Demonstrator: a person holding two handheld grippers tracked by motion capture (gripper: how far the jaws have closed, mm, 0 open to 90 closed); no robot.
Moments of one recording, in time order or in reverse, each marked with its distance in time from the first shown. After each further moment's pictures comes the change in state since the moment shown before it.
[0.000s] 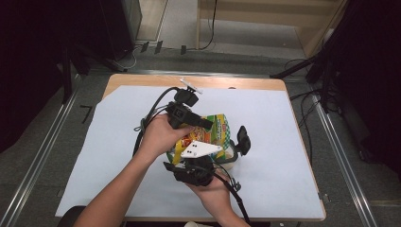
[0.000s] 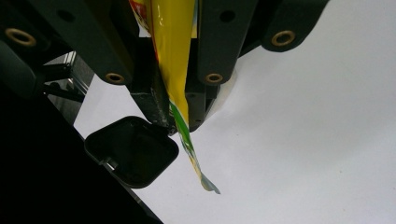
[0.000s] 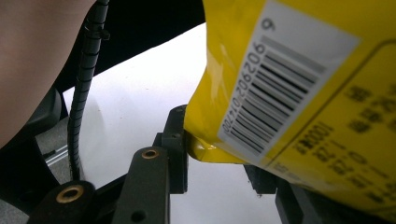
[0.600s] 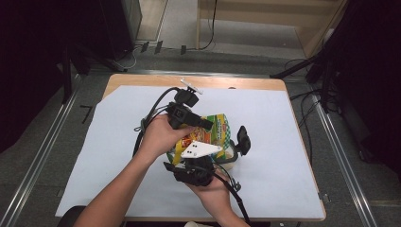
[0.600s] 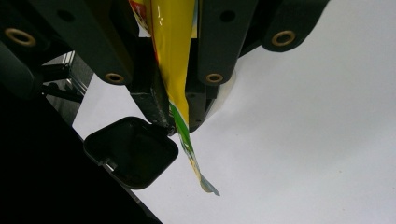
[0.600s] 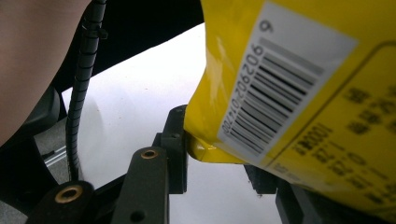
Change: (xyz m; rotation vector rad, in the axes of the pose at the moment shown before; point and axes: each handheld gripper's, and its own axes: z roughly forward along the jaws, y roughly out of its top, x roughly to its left) left arm -0.001 0.000 0.000 0.000 0.006 0.005; right arm 0.000 -0.001 0.001 -0.001 -0.003 0.001
